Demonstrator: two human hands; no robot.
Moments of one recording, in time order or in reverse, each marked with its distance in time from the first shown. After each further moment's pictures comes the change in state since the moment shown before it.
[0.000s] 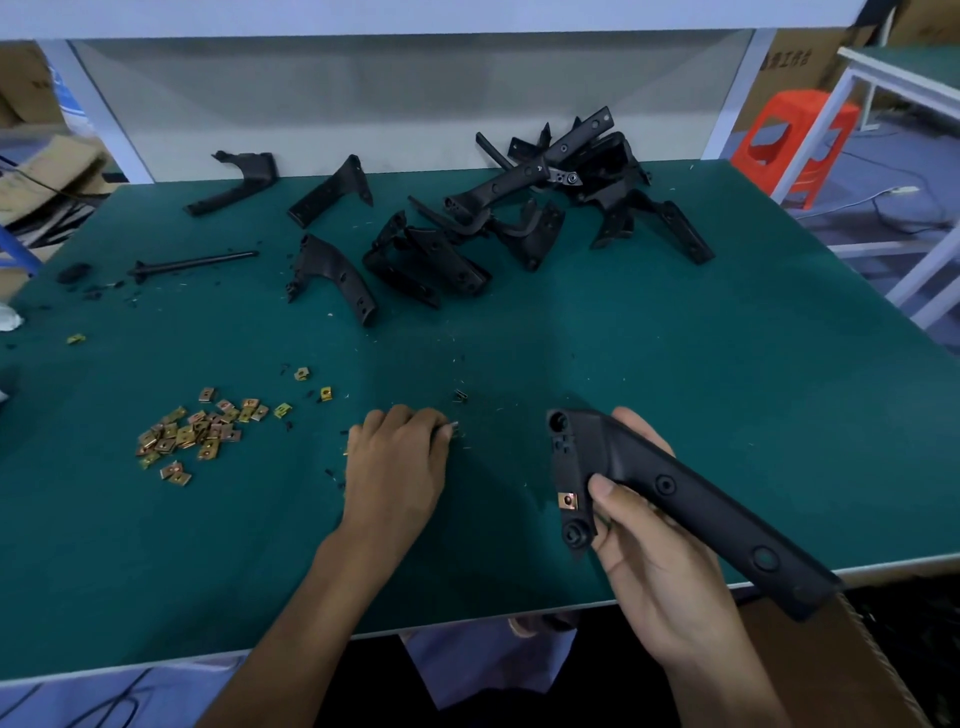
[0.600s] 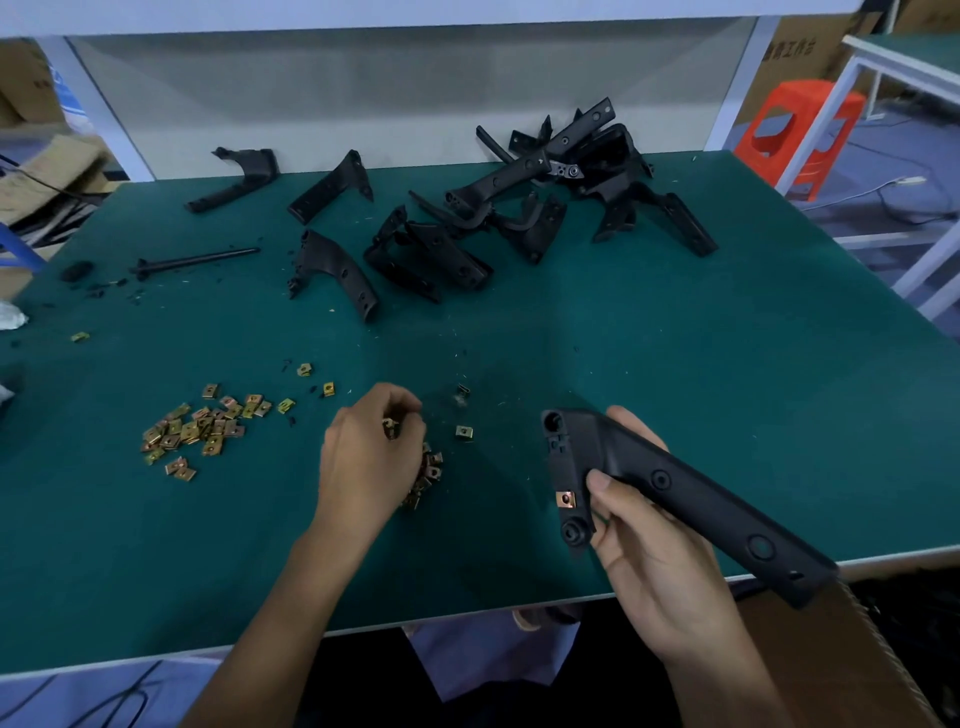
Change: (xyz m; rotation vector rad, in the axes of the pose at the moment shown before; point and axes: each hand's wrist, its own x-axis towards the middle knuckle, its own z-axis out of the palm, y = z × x) left_hand 0.003 -0.015 -0.014 -0.416 0.070 -0.199; right_hand 0.000 0.003 -0.001 -0.042 0.010 0.041
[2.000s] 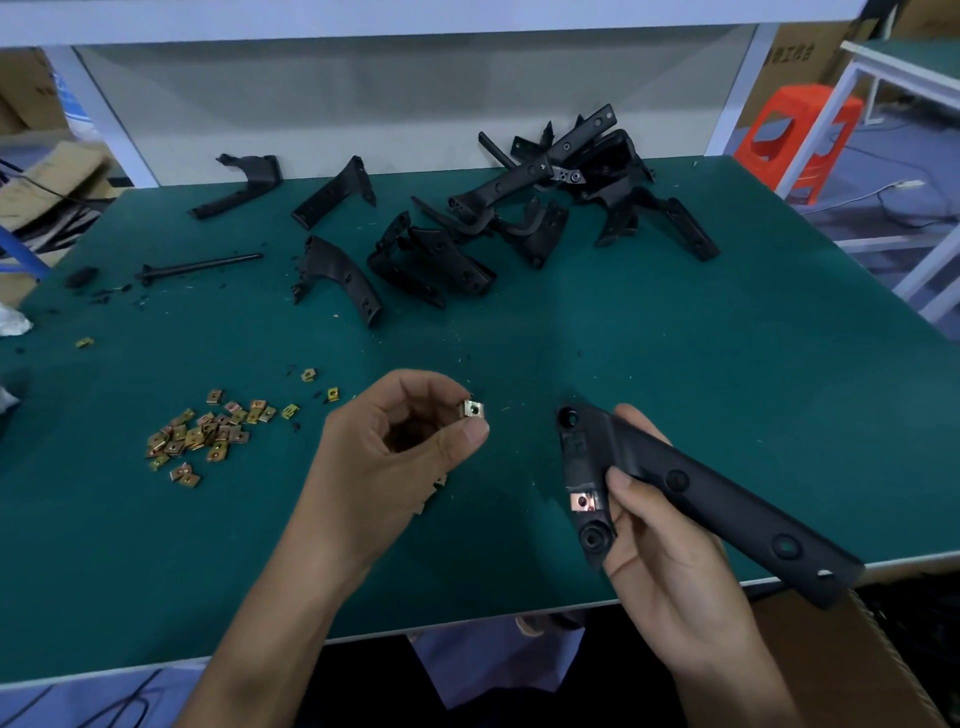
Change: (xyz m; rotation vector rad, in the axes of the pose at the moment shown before) left_hand -0.038 0.074 -0.053 -0.712 -0.246 -0.003; right_hand -0.005 -0.010 0.012 0.122 -0.019 0.052
